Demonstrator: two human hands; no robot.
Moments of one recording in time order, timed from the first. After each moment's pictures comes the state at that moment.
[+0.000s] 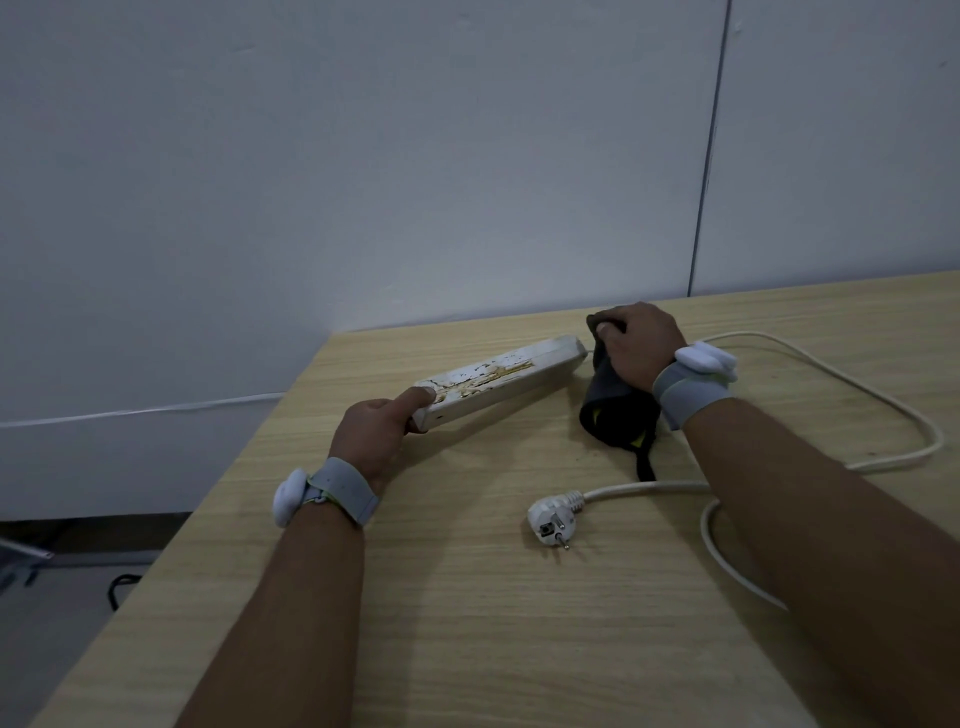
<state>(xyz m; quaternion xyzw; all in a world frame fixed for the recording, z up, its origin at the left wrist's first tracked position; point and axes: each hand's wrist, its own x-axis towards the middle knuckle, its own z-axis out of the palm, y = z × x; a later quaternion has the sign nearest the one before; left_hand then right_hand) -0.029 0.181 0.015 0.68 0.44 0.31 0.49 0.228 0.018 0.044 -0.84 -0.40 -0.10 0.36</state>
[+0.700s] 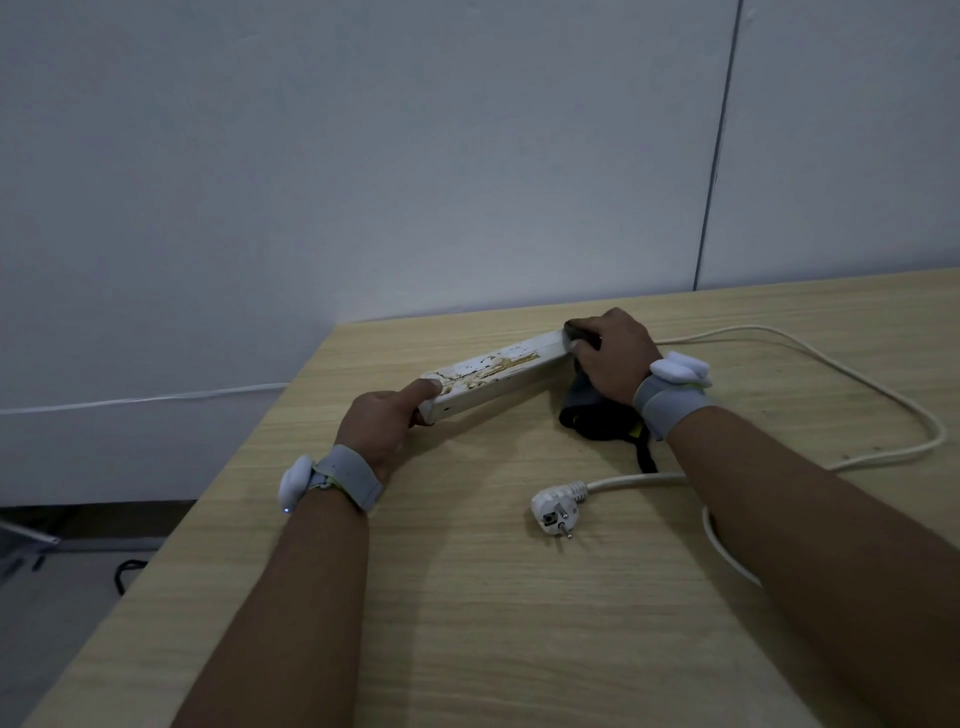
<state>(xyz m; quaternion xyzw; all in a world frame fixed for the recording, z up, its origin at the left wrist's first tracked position) -0.028 0.183 0.012 0.68 0.43 0.30 0.51 0.212 0.033 0.026 -0.83 -0.44 -0.06 0.33</state>
